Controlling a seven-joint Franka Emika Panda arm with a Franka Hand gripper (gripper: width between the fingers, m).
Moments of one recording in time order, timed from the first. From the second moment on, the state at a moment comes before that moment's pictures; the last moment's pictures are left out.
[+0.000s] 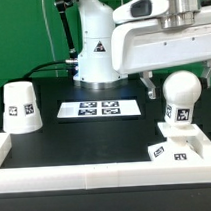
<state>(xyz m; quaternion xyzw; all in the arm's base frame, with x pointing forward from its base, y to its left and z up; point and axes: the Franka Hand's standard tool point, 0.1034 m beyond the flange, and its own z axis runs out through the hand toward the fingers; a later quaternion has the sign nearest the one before) 0.604 0.102 0.124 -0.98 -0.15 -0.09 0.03</state>
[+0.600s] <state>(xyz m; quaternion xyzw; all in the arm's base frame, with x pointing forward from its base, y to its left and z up) 0.605 0.111 0.124 -0.91 -0.40 -0.09 -0.02</state>
